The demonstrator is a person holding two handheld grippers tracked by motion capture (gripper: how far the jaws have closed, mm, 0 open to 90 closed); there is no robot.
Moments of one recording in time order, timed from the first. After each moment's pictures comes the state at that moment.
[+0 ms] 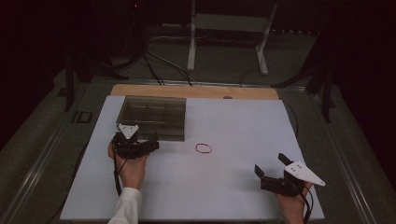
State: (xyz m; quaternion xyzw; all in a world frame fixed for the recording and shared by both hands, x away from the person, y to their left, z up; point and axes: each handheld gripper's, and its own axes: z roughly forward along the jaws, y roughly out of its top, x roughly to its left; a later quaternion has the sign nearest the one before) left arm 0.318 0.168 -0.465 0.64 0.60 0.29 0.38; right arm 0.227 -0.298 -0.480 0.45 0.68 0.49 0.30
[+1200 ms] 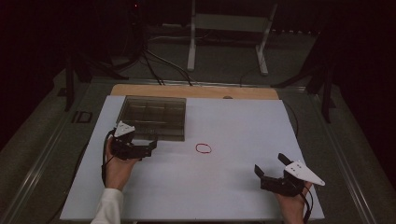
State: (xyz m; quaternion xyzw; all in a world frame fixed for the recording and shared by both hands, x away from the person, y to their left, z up) left arm 0.322 0.197 -0.458 0.74 0.49 0.17 0.43; right arm 0.228 -0.298 -0.481 0.45 0.68 0.49 0.30
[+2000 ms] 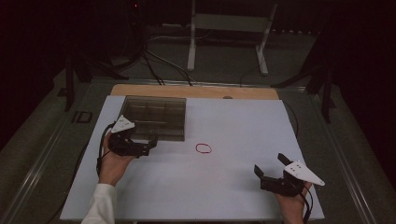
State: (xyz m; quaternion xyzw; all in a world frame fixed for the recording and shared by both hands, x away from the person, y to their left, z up) left arm 0.327 0.199 -0.433 0.77 0.42 0.17 0.44; right arm 0.227 -0.297 -0.481 0.45 0.68 0.49 0.30
